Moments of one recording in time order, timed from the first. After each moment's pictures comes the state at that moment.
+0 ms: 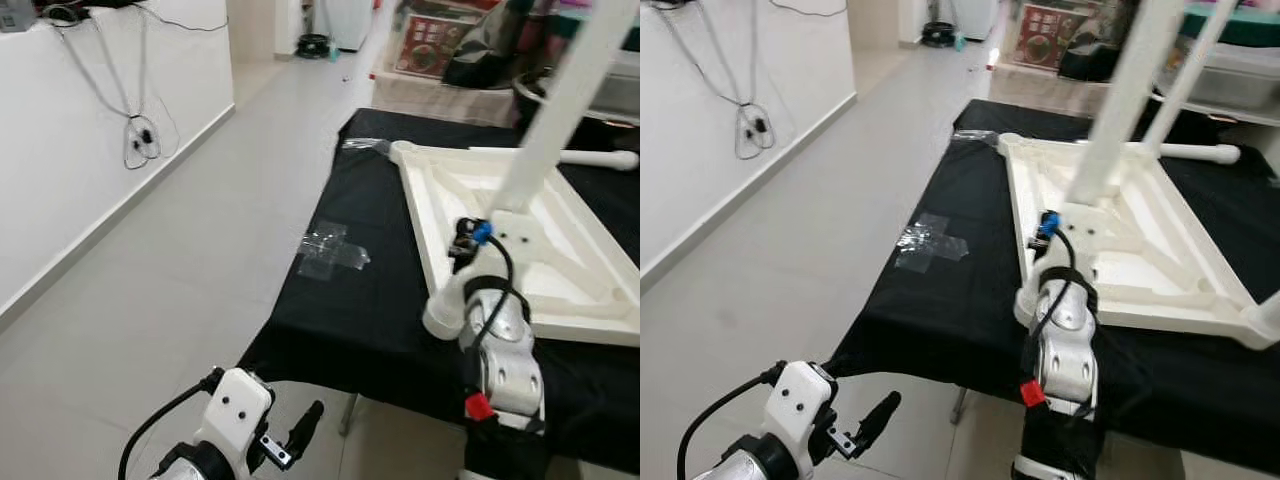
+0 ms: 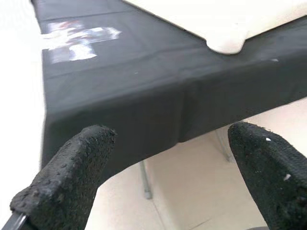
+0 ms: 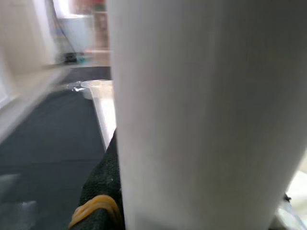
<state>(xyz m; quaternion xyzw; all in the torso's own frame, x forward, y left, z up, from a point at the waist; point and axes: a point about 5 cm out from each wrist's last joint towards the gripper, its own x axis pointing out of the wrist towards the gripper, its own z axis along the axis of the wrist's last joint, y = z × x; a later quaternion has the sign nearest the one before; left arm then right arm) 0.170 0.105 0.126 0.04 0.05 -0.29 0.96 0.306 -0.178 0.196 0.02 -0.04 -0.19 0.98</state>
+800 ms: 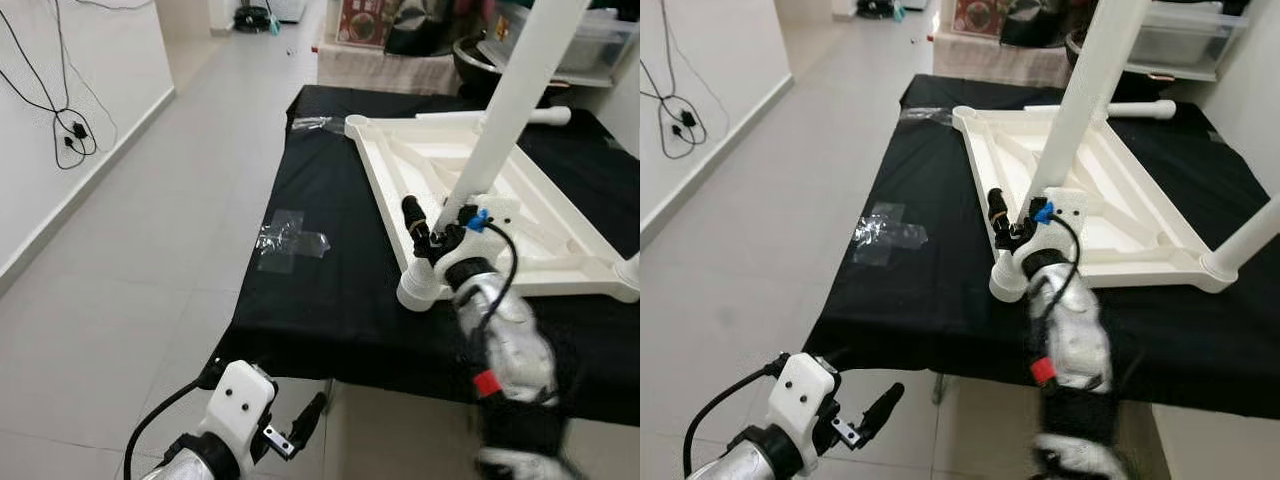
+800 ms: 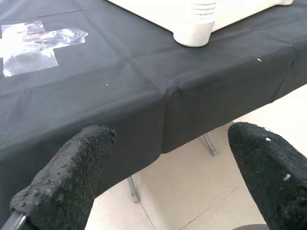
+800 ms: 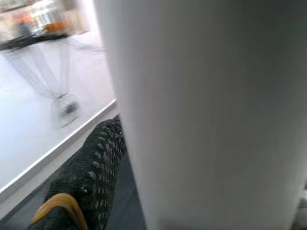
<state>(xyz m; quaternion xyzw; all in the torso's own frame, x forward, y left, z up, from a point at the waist) 0.170 0.105 0.126 0.04 0.05 -0.29 0.96 0.331 -0.191 0.196 0.07 -0.05 0.18 0.98</state>
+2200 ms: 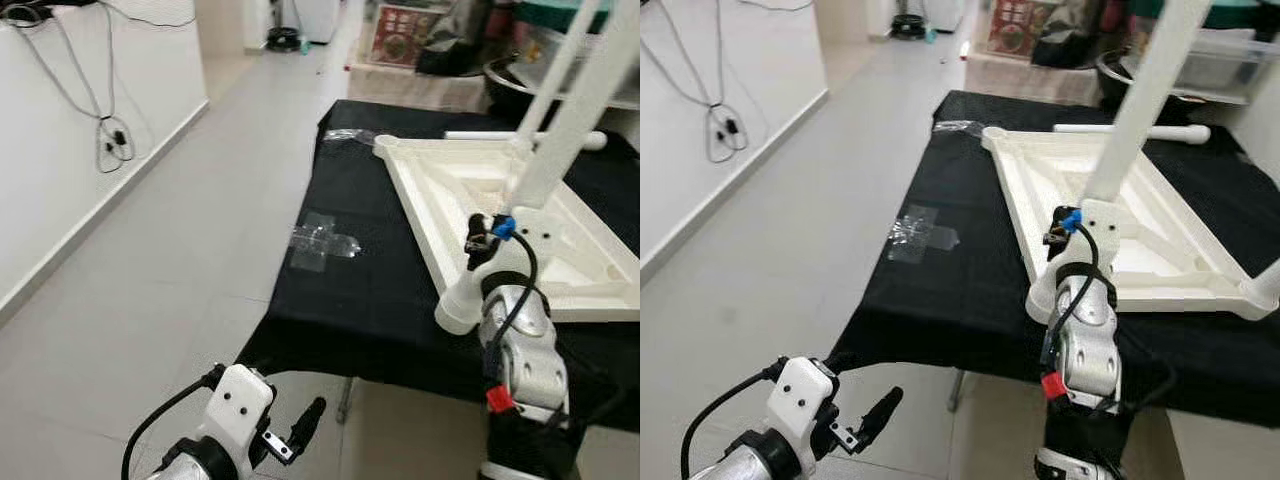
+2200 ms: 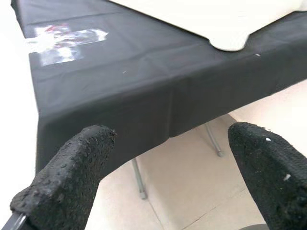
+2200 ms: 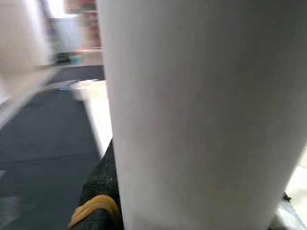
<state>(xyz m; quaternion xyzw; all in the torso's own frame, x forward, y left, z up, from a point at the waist) 0.174 0.107 0.129 0.04 0.05 -0.29 0.95 0.309 -0.198 0.199 0.03 -0.04 -0.19 0.98</state>
